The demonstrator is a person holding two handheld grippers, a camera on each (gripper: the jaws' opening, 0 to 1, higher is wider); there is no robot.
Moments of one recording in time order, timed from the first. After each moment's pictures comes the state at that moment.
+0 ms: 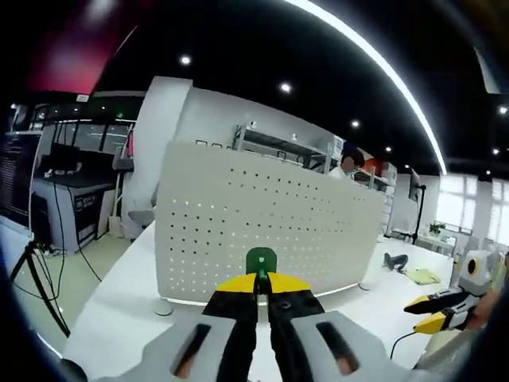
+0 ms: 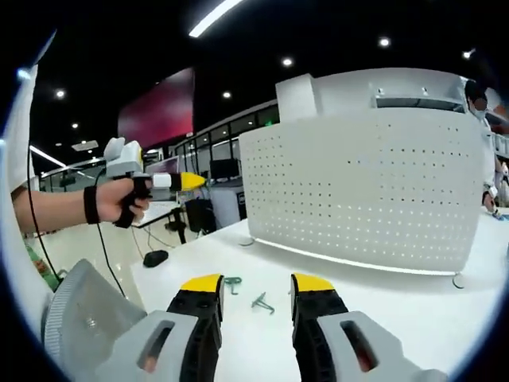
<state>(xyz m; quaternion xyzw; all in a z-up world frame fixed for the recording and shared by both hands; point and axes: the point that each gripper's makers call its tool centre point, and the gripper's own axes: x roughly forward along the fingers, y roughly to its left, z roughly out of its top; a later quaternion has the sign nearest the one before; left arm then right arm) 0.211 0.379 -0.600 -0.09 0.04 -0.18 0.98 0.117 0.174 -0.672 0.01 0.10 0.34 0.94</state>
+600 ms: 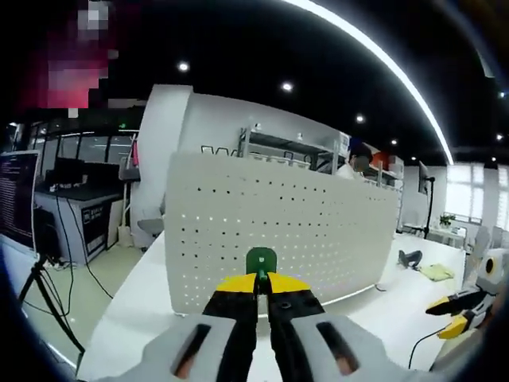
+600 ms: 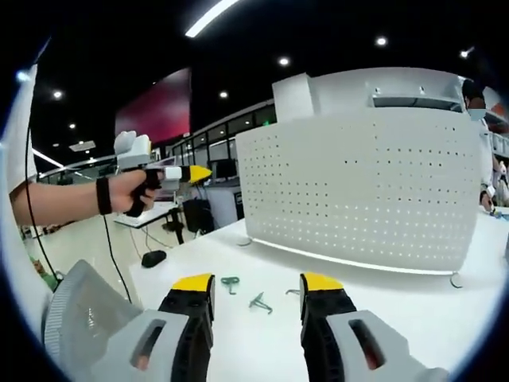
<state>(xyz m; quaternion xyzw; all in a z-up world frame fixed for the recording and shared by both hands) 0.242 0.394 -0.589 -0.06 0.04 -0.15 0.99 0.115 0.174 -0.670 0.01 0.09 0.34 0.94</state>
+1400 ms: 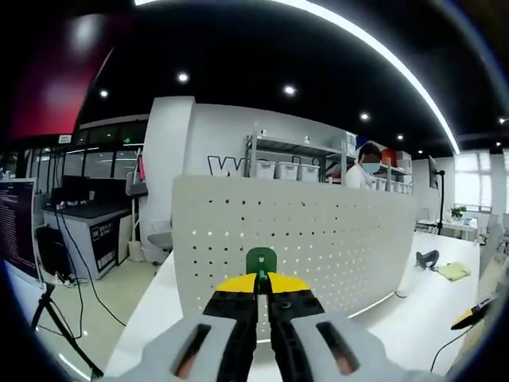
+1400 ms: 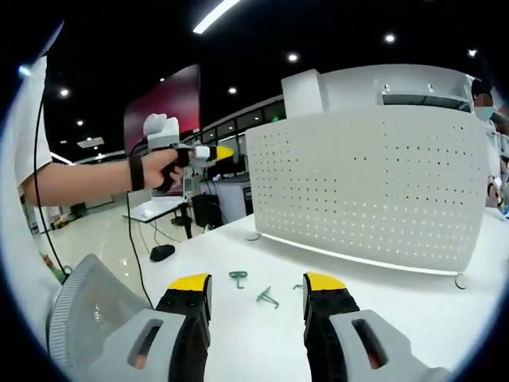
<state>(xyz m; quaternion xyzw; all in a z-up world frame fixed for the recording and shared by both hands) 0.290 0.405 -0.558 -0.04 0.01 -0.13 0.99 0.108 0.174 -0.674 0.01 0.11 0.36 0.93</state>
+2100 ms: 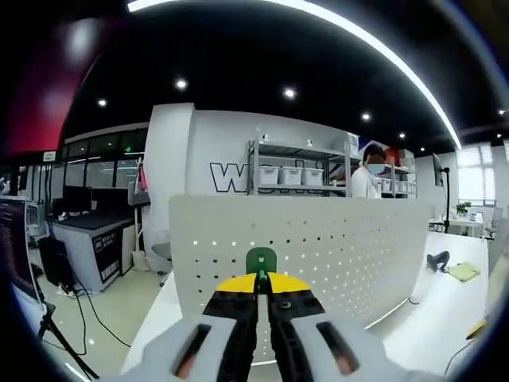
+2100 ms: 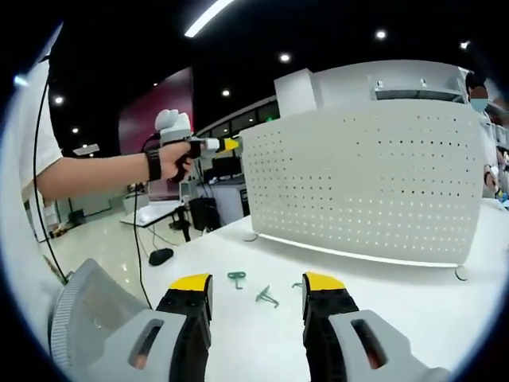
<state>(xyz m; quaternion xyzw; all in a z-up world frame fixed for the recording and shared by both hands) 0.334 0.411 -0.535 -0.02 0.00 -0.12 0.99 0.109 0.170 -0.677 0.02 0.11 0.35 0.93</state>
